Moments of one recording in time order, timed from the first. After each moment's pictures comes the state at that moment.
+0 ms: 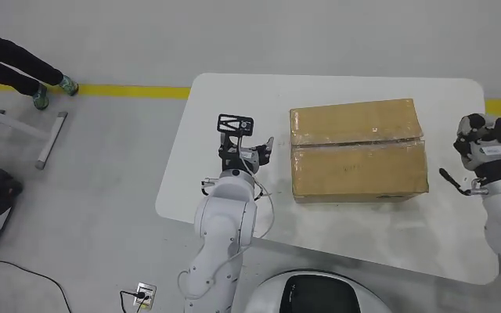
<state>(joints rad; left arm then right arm) 1.08 -1.64 -1.19 -1.89 1.76 0.06 -0.82 -1.55 -1.06 1.84 -1.97 -0.94 0.06 0.23</state>
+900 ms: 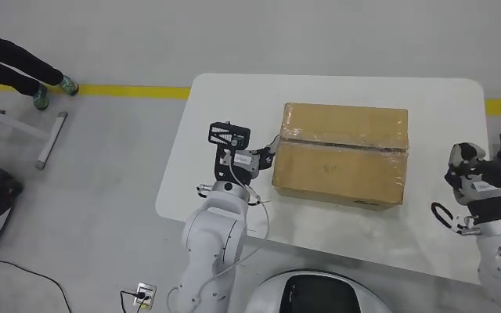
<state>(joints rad) 1.19 -1.62 -1.24 -1.99 1.66 -0.08 -0.54 -1.86 -1.09 1.88 -2.22 -1.03 0.08 0.06</state>
